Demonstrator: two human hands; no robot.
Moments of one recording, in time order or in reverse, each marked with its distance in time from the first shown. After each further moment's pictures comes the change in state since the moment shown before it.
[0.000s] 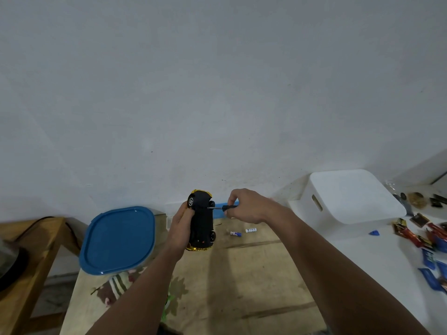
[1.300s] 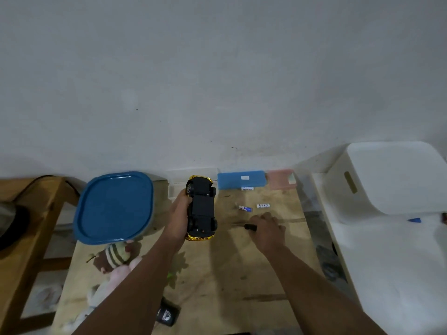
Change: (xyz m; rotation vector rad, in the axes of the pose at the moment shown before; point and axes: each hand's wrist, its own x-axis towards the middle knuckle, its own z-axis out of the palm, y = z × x) left_hand 0.038 -0.066 0.001 -0.219 -0.042 -0.229; right_hand 0.090 0.201 0.198 -0.252 0.167 0.251
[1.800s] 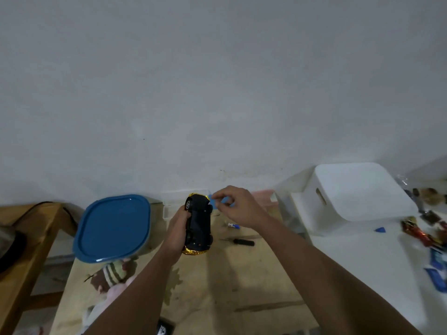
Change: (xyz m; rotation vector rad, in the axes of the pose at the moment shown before) left_hand -0.033 0.017 0.011 0.089 -0.018 0.035; right_hand -0.041 -0.089 -0.177 0.654 0.079 -0.525
